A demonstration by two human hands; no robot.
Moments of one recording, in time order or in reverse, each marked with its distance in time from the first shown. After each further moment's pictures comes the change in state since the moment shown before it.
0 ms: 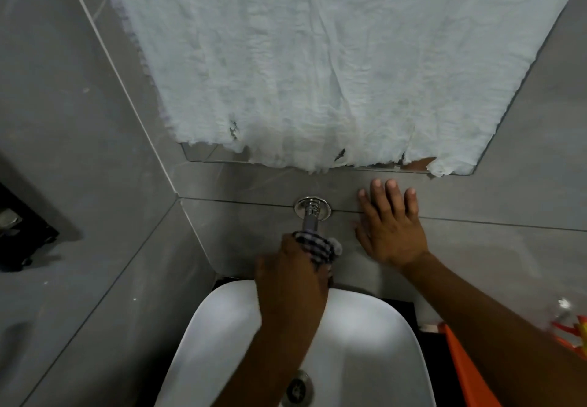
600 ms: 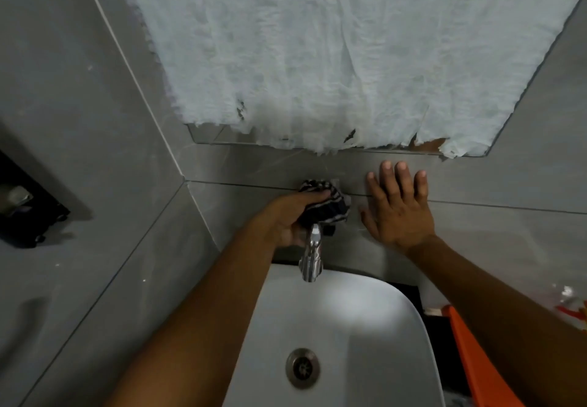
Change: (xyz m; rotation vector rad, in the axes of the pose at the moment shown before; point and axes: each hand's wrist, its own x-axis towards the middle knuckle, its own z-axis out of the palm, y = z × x) left_hand 0.101 -0.005 -0.026 -1.060 -0.652 -0.315; right_hand 0.003 -0.001 -0.003 -0.003 -0.005 0.021
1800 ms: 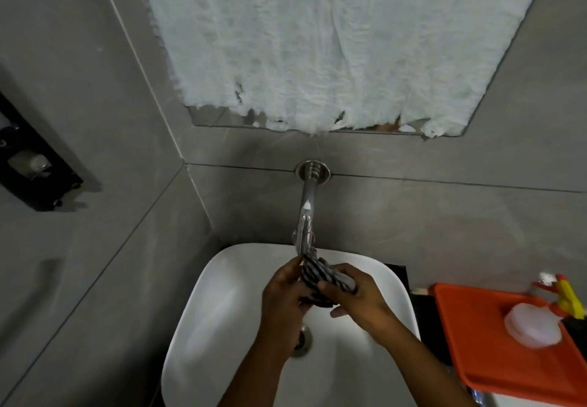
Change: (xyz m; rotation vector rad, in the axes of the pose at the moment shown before) left_hand -0.067 -0.189 0.015 -0.265 0.316 0.279; right_hand -0.086 -0.114 -0.132 1.548 -0.903 1.108
